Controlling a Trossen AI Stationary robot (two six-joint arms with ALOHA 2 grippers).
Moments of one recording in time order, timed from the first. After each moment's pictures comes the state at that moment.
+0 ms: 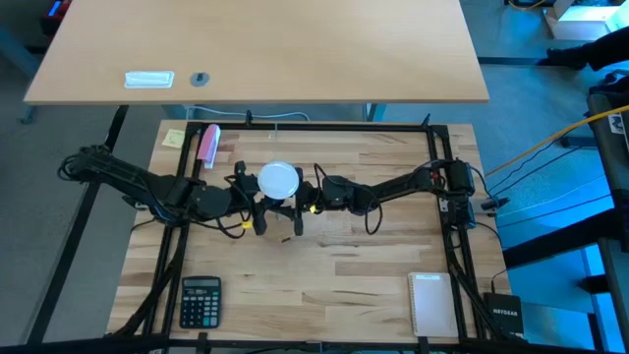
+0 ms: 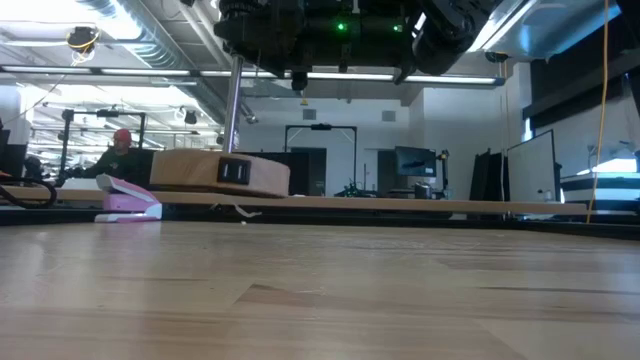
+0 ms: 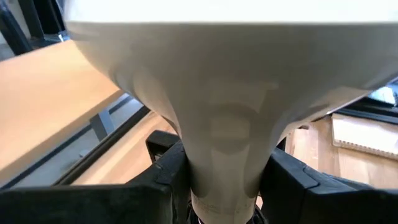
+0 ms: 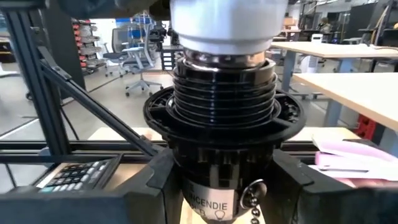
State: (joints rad) left arm -0.31 1.14 0.96 -0.20 -0.74 -0.22; right arm 0.03 1.96 1.19 0.85 -0.05 0.03
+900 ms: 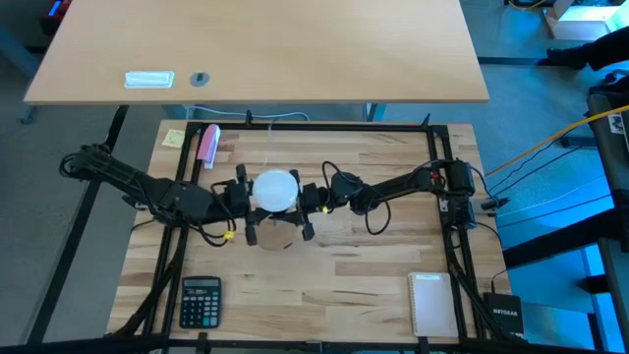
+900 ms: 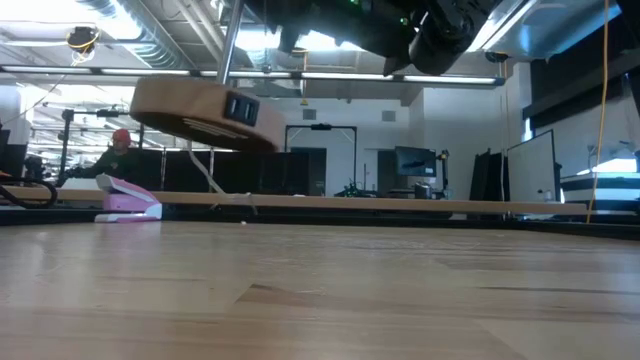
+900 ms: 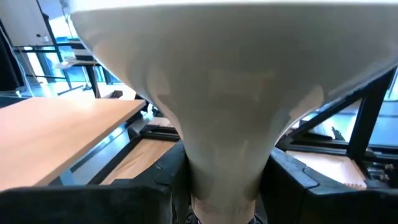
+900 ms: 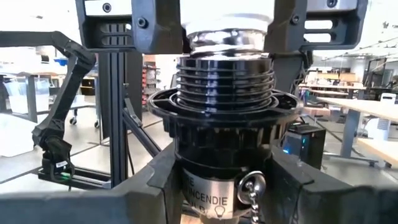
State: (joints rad) left arm -0.36 1.12 0.95 0.05 -0.67 -0.03; right arm 0.04 1.96 1.19 1.08 -0.32 0.01
